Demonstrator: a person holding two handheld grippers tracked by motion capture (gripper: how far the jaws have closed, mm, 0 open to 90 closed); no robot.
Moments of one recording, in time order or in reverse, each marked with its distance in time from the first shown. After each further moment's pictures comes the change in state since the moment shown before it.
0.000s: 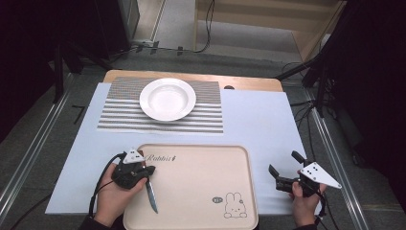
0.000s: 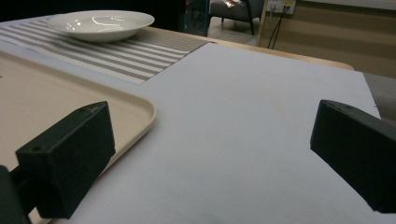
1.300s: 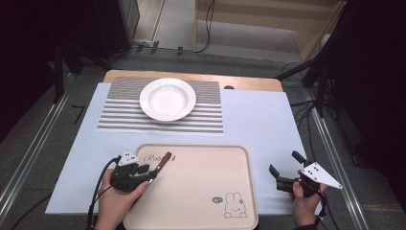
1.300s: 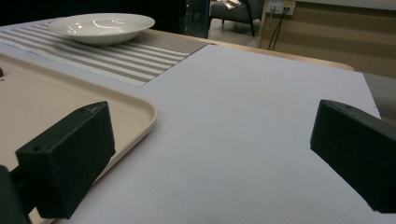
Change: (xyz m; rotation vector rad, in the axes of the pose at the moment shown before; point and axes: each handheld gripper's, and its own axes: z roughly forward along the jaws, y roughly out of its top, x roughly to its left) left arm -0.011 -0.003 -0.010 -0.071 0.017 -0.134; right arm -0.001 0.000 -0.001 -0.007 0.003 0.012
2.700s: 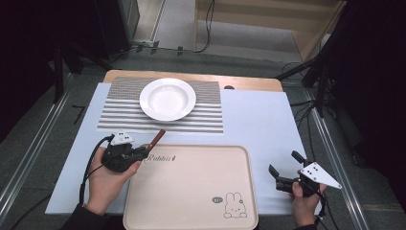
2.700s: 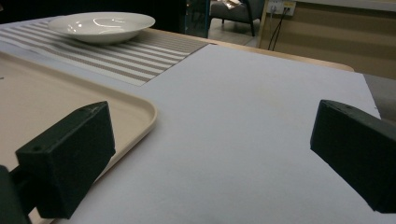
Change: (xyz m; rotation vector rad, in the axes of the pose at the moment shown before) left arm 0.015 0.047 -0.022 -0.015 0.030 0.094; right arm 0.001 0.000 0.001 0.001 0.001 -0.012
